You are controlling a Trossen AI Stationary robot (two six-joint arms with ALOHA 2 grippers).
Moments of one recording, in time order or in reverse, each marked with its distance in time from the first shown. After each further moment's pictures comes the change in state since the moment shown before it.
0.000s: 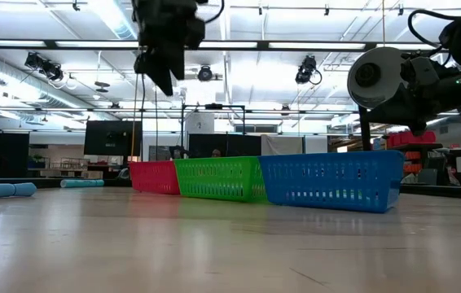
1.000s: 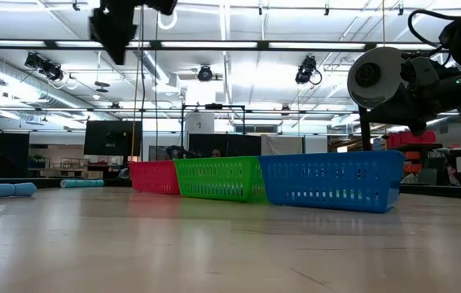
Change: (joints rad) left arm -0.350 -0.028 0.000 -0.096 0.026 -0.302; right arm 0.000 0.000 0.000 0.000 0.000 0.000
